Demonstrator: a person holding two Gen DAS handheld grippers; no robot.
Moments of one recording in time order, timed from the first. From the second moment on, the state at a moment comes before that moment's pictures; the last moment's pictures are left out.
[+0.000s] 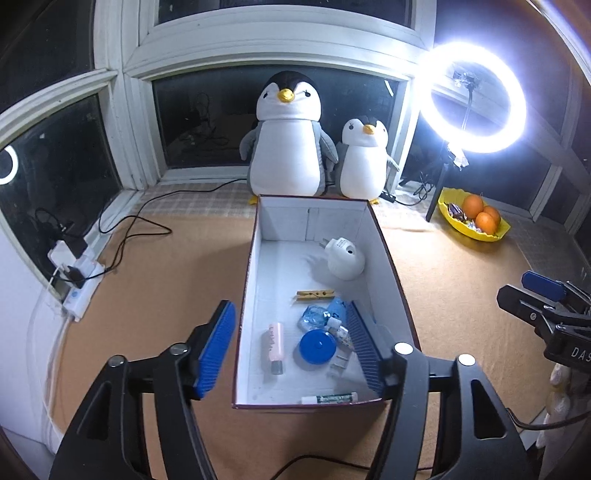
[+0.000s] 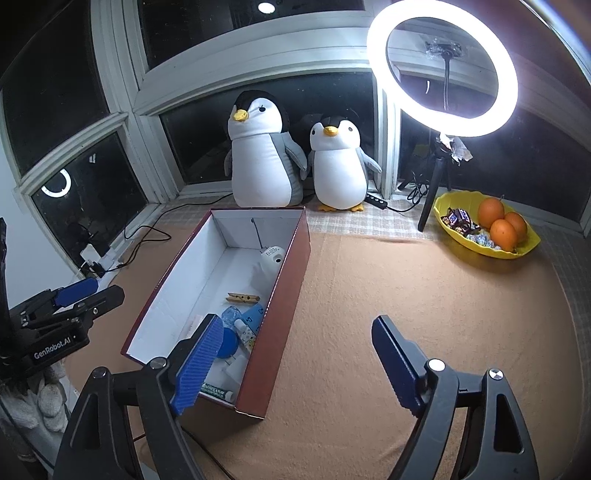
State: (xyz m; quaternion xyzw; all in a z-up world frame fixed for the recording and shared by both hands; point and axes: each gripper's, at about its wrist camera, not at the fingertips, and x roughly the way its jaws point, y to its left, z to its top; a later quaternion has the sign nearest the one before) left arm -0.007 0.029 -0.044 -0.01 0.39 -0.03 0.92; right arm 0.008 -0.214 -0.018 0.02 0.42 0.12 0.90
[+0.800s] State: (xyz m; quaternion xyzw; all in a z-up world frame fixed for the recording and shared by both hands) left arm -0.007 0.024 -0.050 0.00 0.40 -0.01 0.92; right arm 0.007 -0.216 -0.026 0.02 0.43 0.11 0.90
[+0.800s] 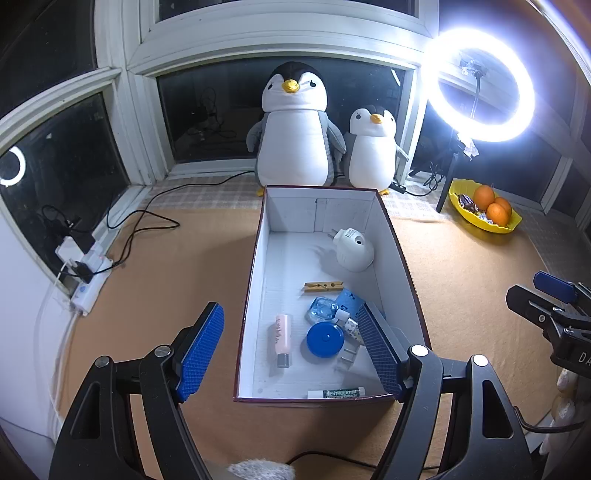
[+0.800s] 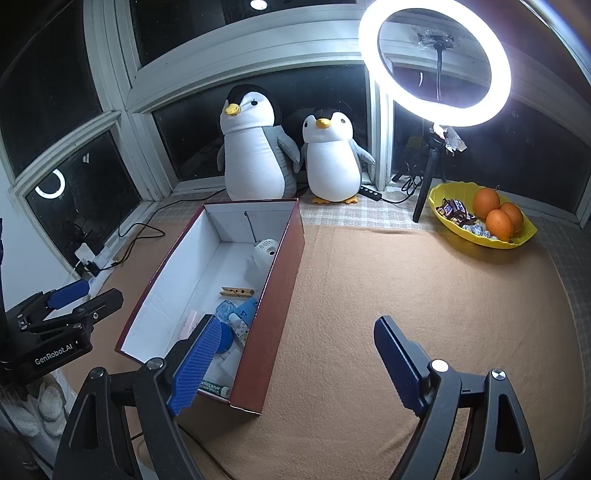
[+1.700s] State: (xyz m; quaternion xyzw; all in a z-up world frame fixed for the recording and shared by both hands) left arm -0.005 0.025 -0.051 0.00 0.40 -0.01 0.92; right arm 0.008 -0.212 -0.034 0.03 0.44 0.11 0.89
